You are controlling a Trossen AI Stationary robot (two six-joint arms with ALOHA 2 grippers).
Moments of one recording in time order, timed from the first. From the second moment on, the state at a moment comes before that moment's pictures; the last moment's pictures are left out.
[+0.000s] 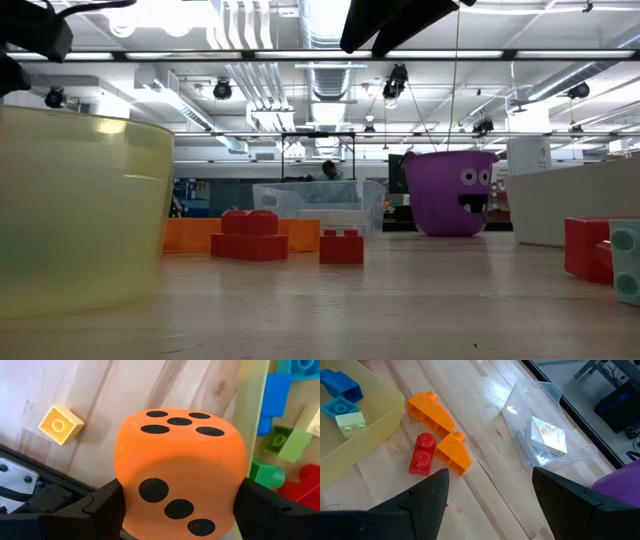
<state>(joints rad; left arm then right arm) -0.70 1.16 0.84 -1.24 -0.09 -1.17 0.55 2.01 1.76 -1.11 0.89 0.93</state>
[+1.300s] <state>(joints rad) -0.68 1.06 1.11 -0.92 -0.46 -0.84 0.55 2.01 1.76 -1.06 0.89 0.93</state>
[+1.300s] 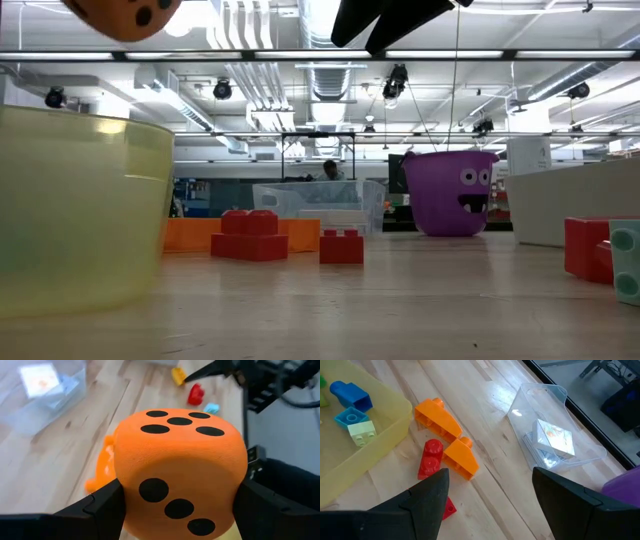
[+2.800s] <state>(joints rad) -0.67 0.98 1.11 -0.81 -0.46 -0.76 0.56 2.01 1.78 -0.35 1.39 0.20</state>
